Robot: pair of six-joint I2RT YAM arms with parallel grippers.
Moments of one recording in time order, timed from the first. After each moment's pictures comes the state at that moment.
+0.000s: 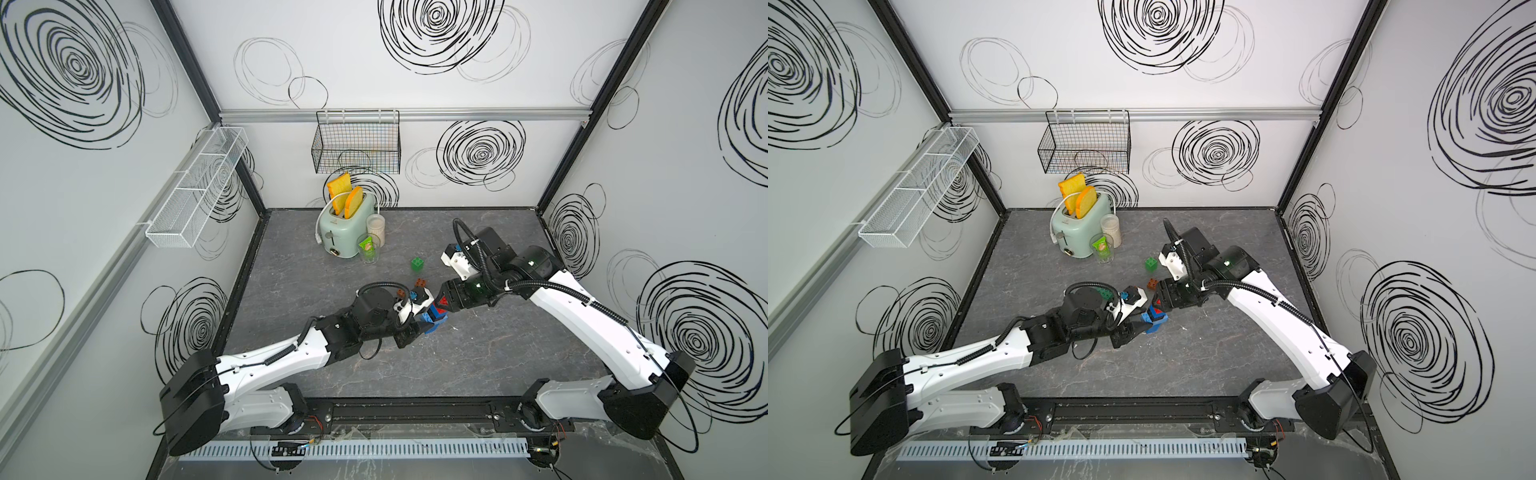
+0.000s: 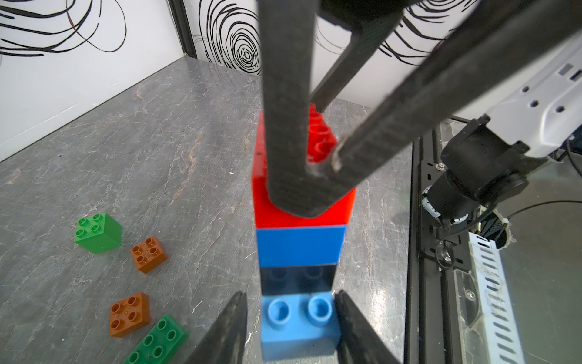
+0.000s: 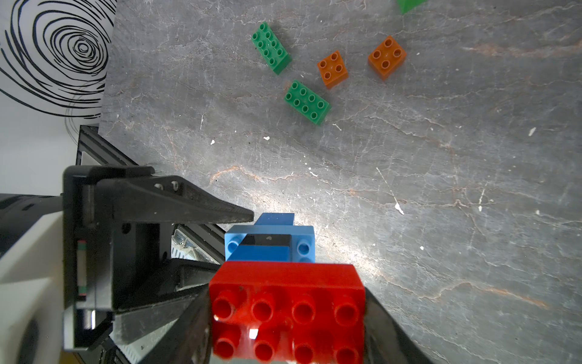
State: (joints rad) left arm -0.93 1.20 0.72 0.04 0.23 0.04; right arm 0.68 1.32 1.42 -1.21 -0.29 0.37
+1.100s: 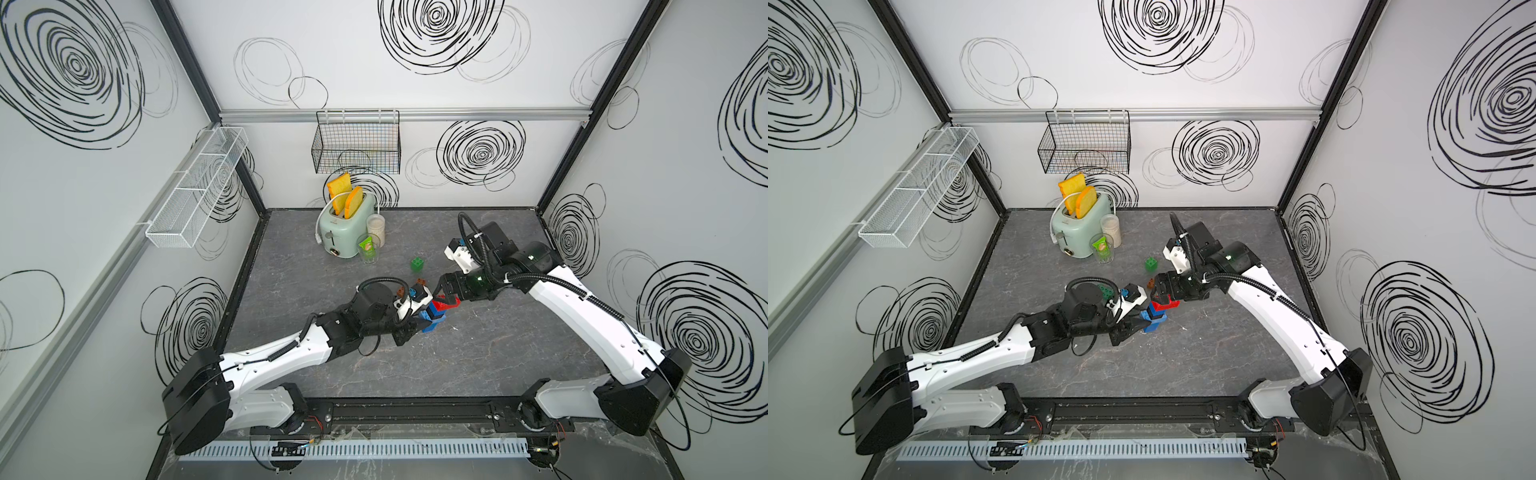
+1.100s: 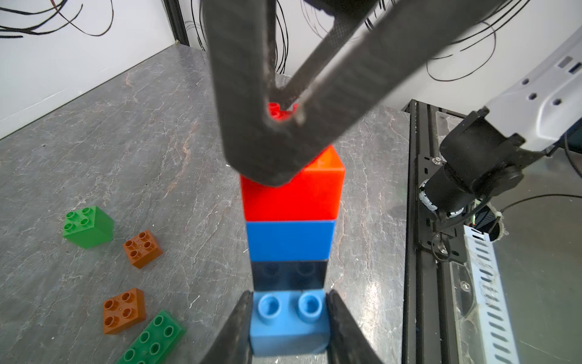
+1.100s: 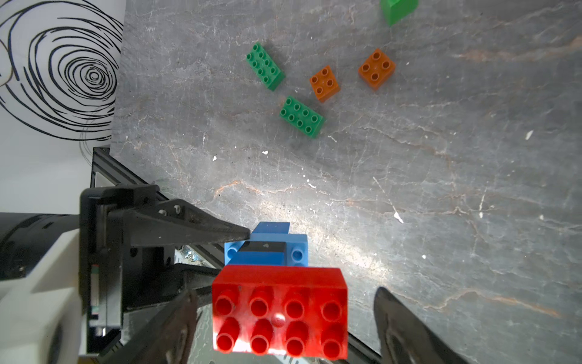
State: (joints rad) left arm -0.88 1.22 0.73 0.02 0.30 0.04; right arm 0.60 1.35 1.42 -1.17 -0.33 0.39
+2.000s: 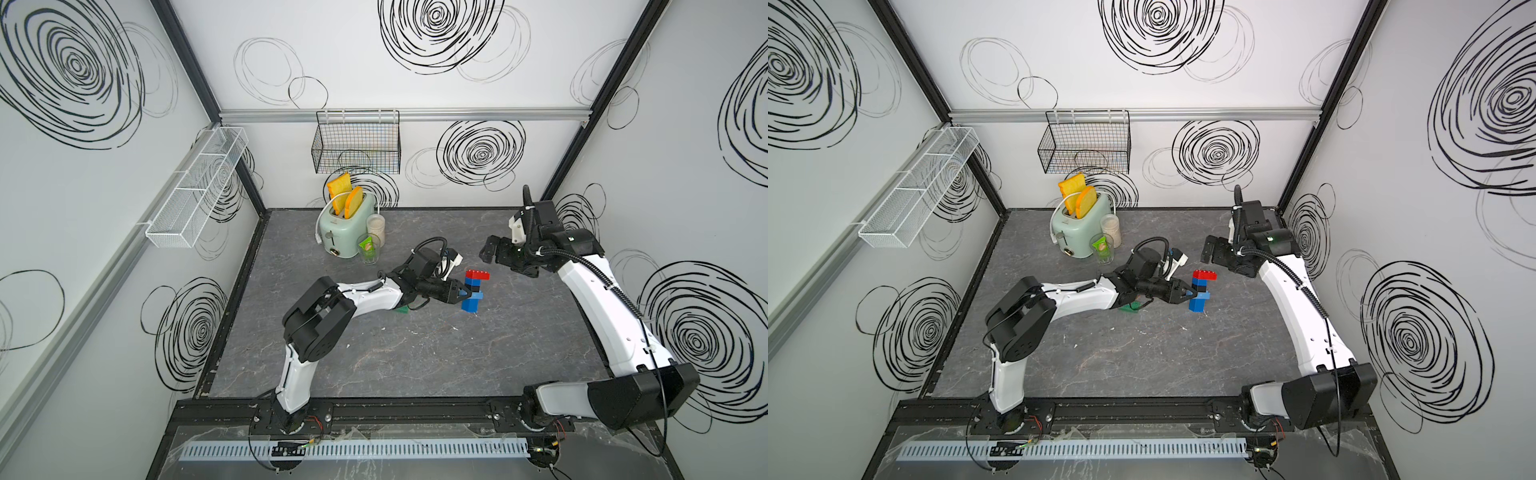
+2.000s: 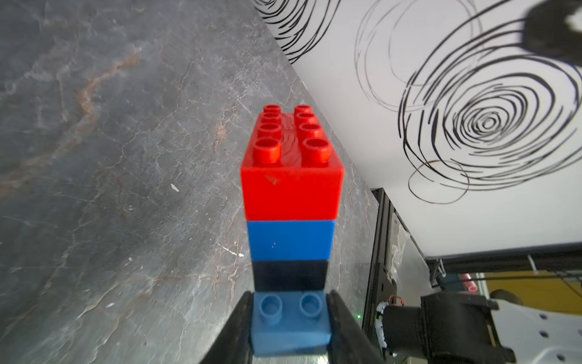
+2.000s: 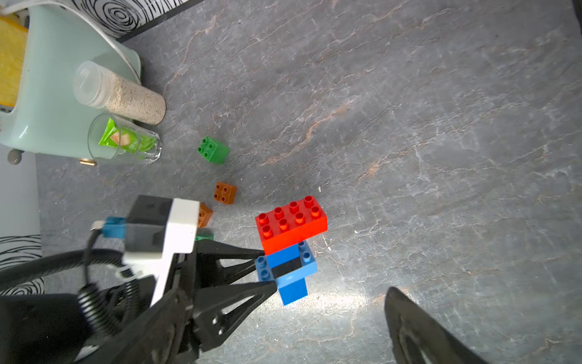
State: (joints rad) left arm -0.80 2.06 1.35 0.16 0.59 -0.62; right arm 0.20 1.35 1.48 -1.13 -0.09 0.46
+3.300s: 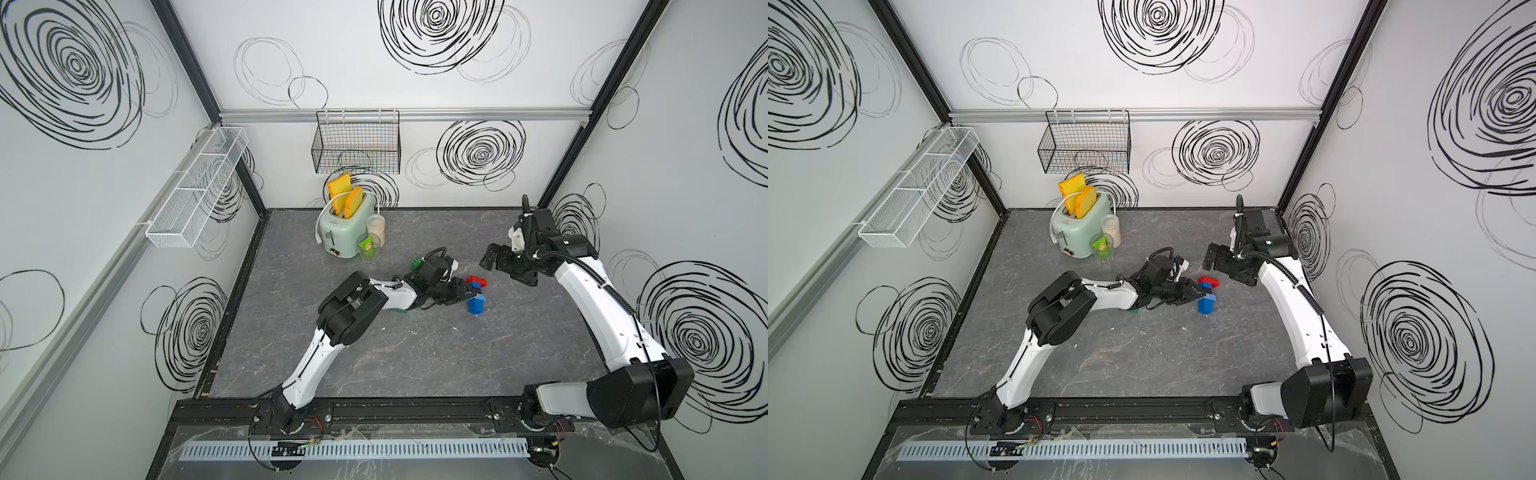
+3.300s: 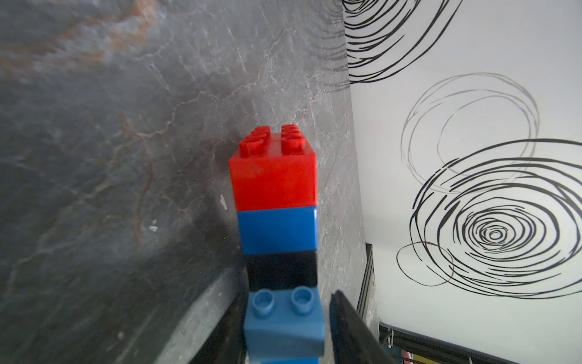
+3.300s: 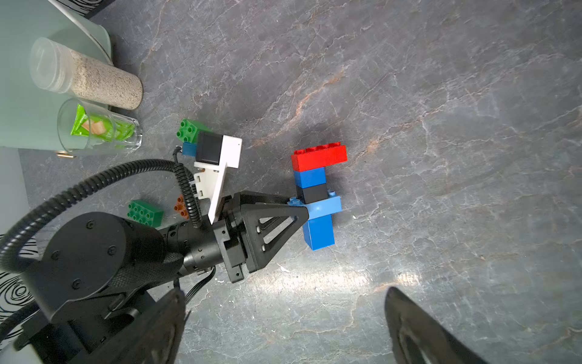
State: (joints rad) left arm -0.80 2.32 1.48 0.32 0.57 -1.01; right arm 0.17 1.35 1.37 -1.10 -0.15 0.46
